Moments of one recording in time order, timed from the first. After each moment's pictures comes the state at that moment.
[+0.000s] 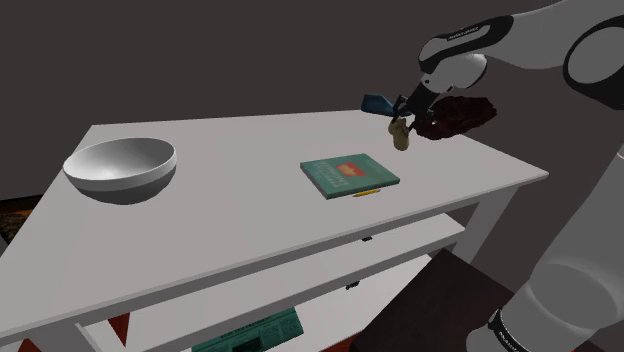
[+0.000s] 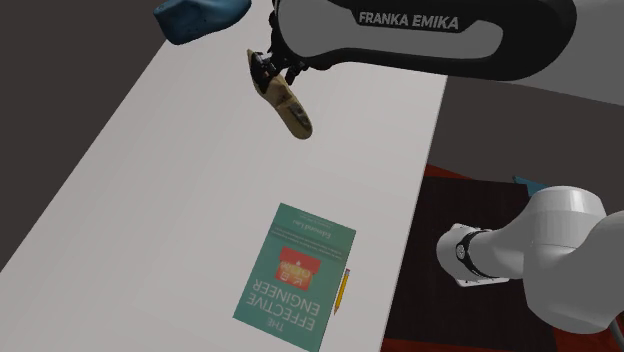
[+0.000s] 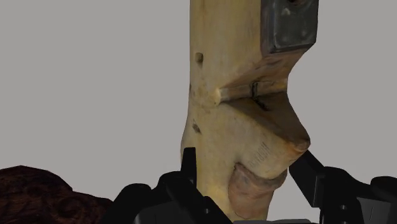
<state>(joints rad) -0.22 0.09 -0.37 -1.87 0.36 2.20 0.12</state>
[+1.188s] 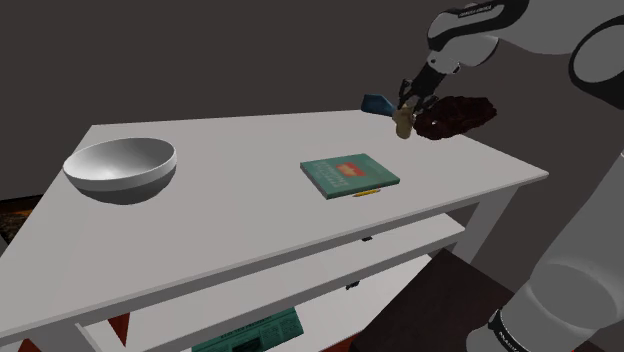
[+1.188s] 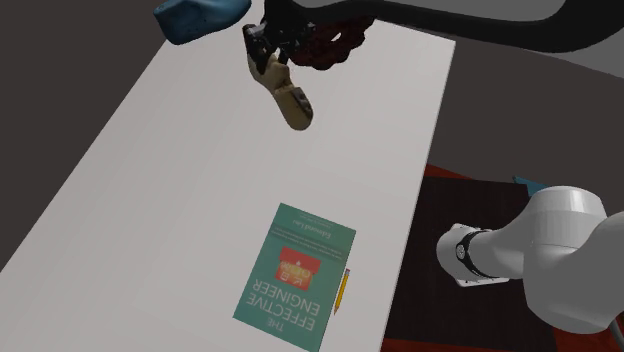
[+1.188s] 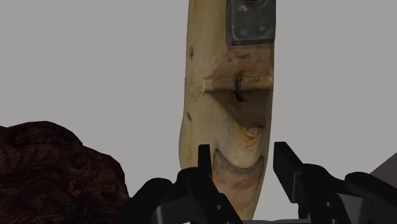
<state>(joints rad) -0.22 0.07 -0.38 -1.74 0.32 2.06 0.18</state>
